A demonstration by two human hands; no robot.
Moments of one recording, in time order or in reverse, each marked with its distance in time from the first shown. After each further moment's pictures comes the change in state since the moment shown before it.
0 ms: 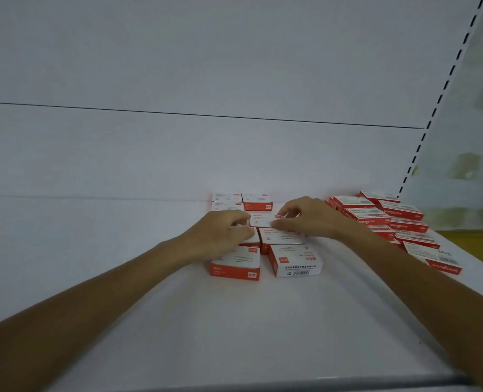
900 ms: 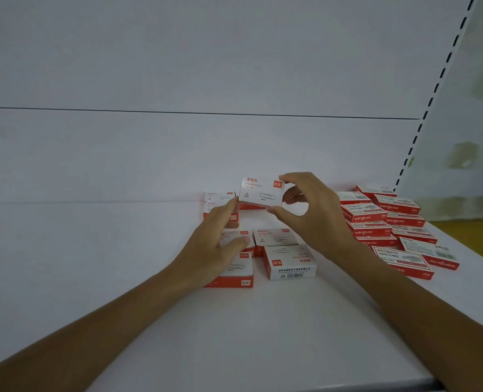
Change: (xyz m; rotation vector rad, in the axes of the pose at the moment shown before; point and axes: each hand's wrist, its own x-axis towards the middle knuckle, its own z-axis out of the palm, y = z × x) left_hand -0.016 0.003 0.020 -0.248 0.174 0.043; right_hand -0.025 -0.005 0.015 0.106 0.675 -0.428
